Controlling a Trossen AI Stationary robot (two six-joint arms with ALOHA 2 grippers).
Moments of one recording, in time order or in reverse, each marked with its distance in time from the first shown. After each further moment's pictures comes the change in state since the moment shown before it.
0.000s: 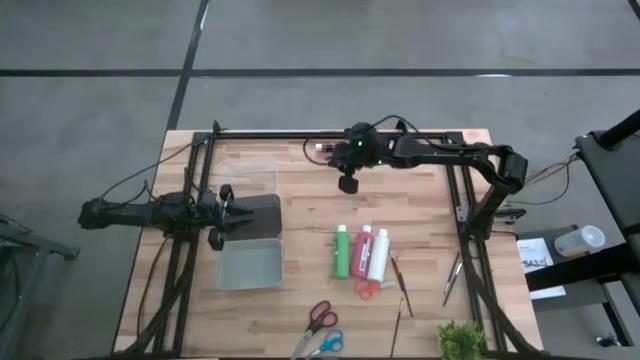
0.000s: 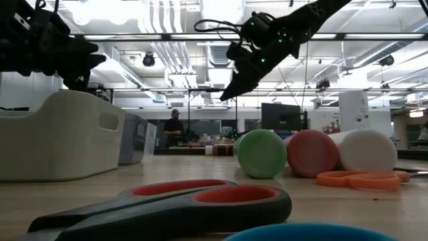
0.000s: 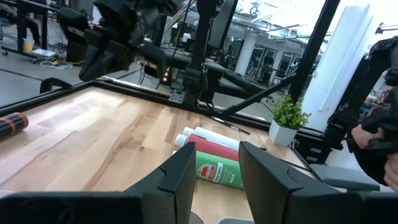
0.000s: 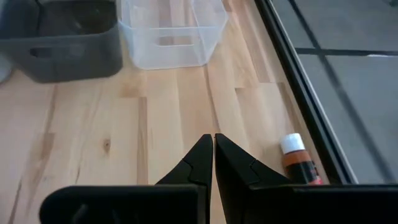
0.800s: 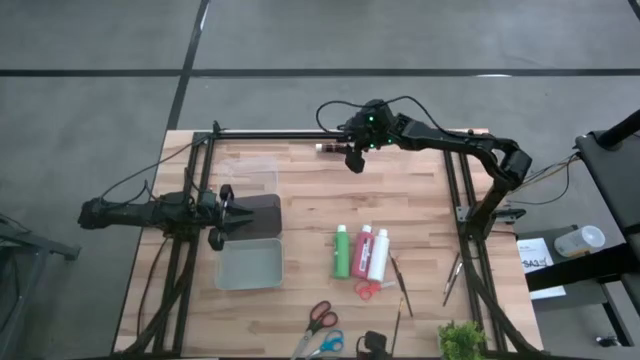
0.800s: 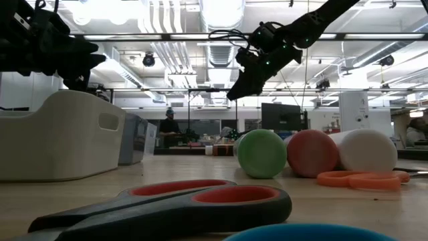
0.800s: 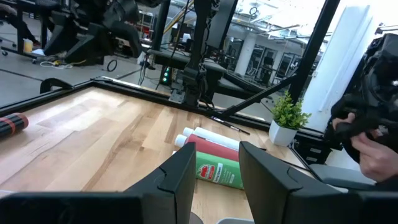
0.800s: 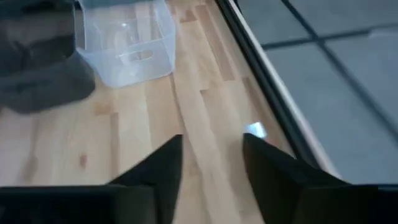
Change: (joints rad) left arm 0.000 0.000 0.000 0.000 0.000 0.000; right arm -0.167 -0.002 0.041 -0.028 -0.131 0.023
